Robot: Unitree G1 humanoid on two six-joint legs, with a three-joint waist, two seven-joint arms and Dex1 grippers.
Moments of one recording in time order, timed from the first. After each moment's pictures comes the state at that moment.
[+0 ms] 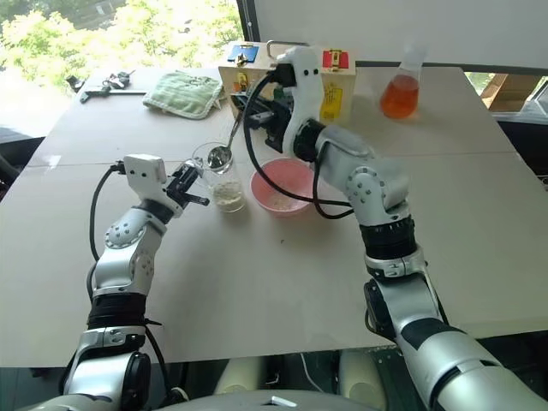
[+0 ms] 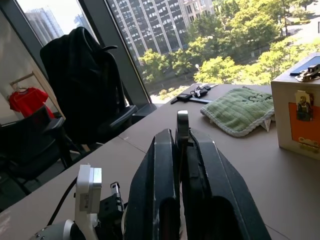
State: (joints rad) left arm -0.39 0.39 0.22 0.19 -0.30 0.09 -0.43; right arm -0.94 -0.04 0.06 0.00 0.65 0.75 0.32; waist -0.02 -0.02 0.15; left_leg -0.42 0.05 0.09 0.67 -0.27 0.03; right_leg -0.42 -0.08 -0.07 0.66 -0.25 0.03
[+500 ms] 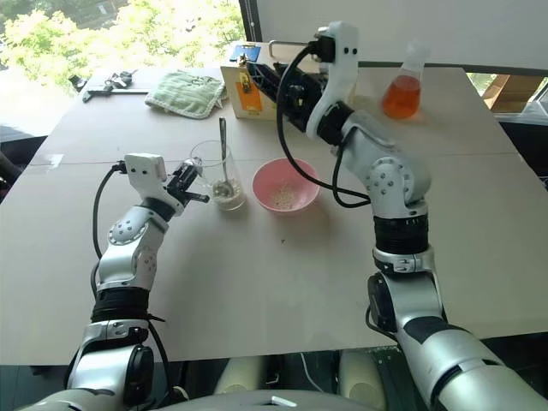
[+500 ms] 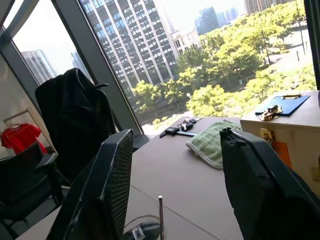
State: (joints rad) left arm -0.45 0.38 0.24 0.29 -0.31 0.08 -0.42; right arm -0.91 -0.09 -0.11 -0.06 0.70 0.74 0.31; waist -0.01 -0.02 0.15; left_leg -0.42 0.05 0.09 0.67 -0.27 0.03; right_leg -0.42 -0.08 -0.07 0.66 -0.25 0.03
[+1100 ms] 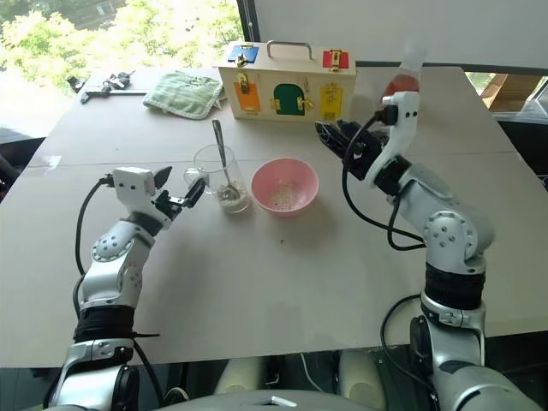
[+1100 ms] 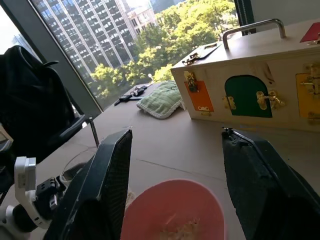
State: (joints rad) left arm -0.25 0.44 0.26 0.12 -0.34 0.11 -0.47; right arm -0.58 -0.27 -0.21 -0.36 0.87 0.91 0.28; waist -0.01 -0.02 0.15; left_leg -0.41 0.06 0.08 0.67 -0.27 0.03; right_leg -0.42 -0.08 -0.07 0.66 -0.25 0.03
